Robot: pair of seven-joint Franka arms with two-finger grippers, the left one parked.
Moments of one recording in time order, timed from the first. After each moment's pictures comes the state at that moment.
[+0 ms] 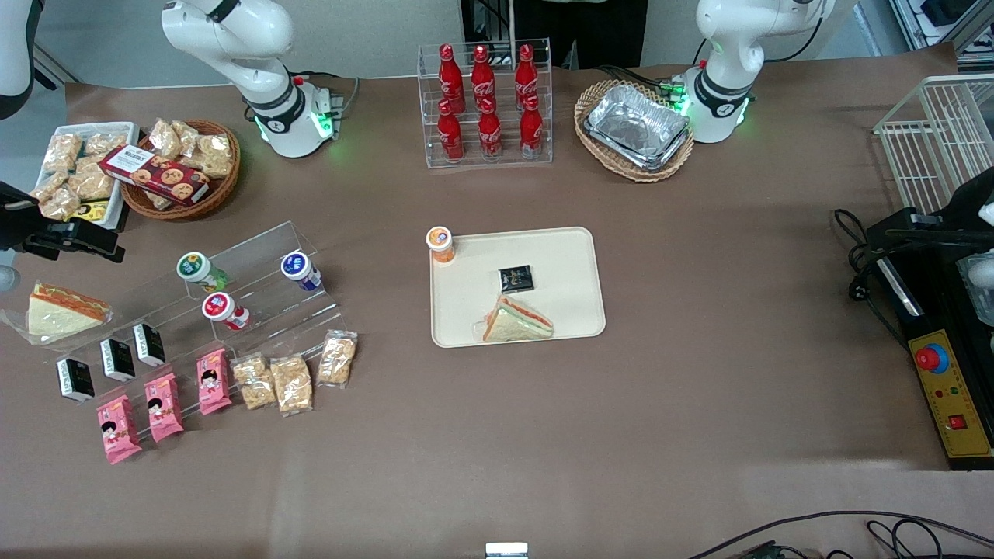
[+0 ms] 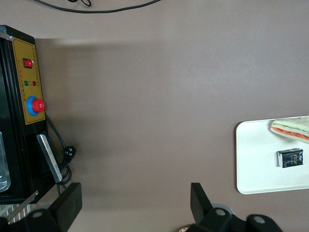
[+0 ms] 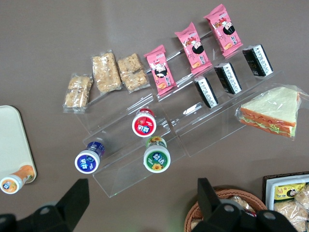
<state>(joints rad) -0.11 0.04 0.03 -1.54 -0.01 1.50 0.01</state>
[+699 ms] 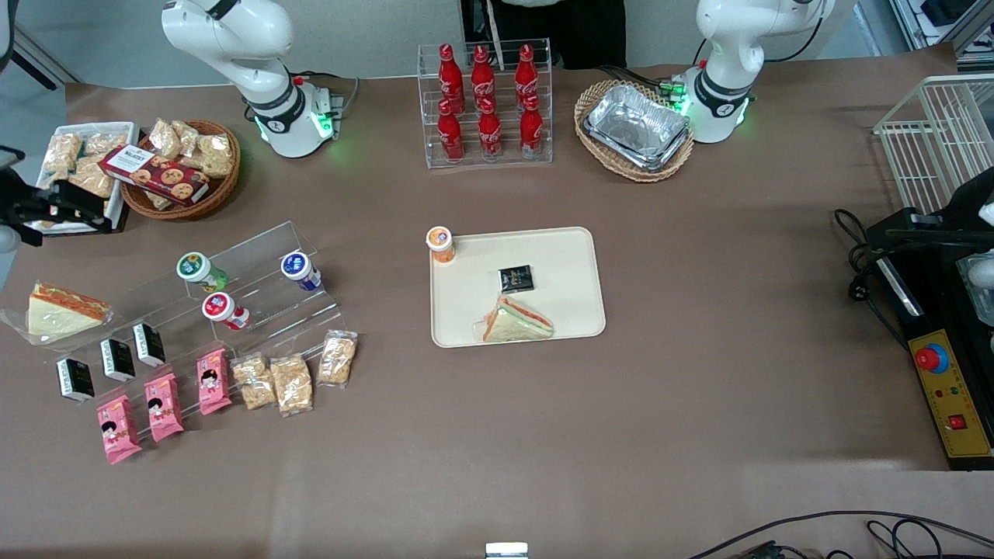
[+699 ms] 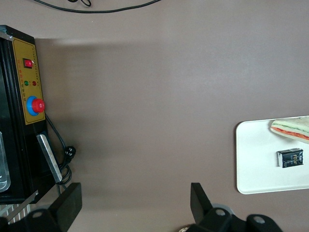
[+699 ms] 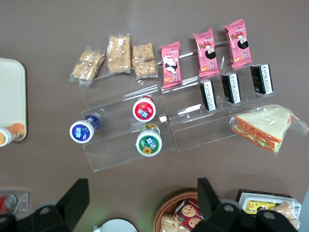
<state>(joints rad) -0.12 -0.02 0.03 -1.54 -0.01 1.44 -0.26</state>
